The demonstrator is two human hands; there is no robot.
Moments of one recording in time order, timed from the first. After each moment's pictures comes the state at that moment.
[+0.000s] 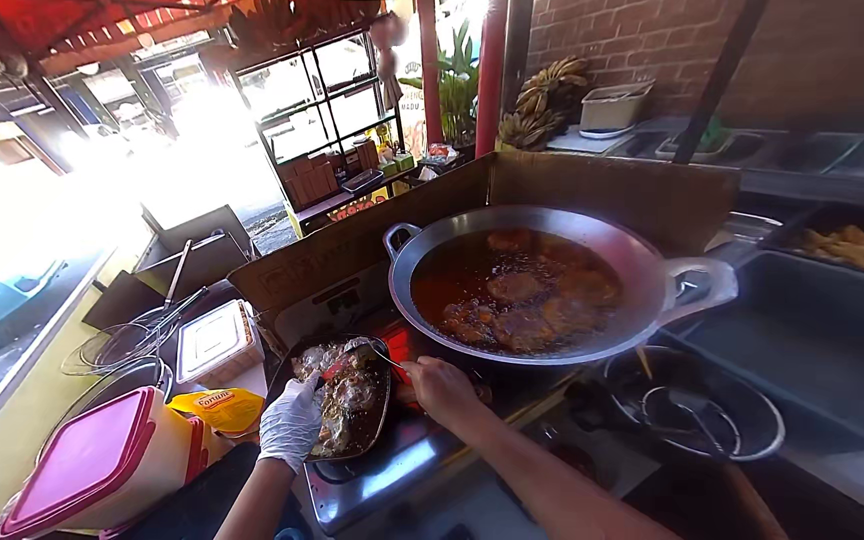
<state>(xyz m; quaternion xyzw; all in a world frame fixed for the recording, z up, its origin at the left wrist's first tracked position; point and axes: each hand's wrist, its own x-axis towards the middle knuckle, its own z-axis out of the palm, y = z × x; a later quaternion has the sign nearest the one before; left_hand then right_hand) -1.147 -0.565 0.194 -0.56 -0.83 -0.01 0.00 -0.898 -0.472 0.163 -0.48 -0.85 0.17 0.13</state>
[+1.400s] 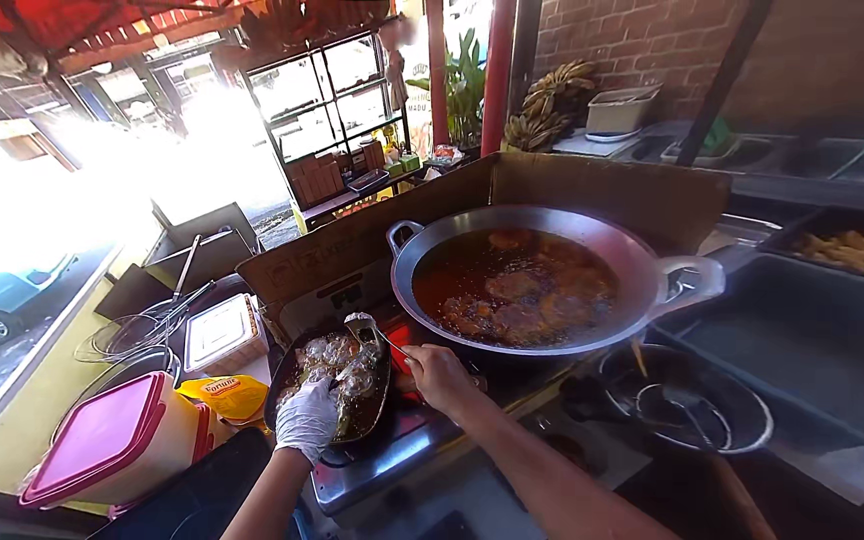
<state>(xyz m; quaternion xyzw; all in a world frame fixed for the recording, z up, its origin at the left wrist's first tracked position) -1.116 -0.578 0.202 -0.54 -0.84 0.01 -0.08 -0.892 -0.486 0.183 -0.48 -0.81 0.25 0.24</state>
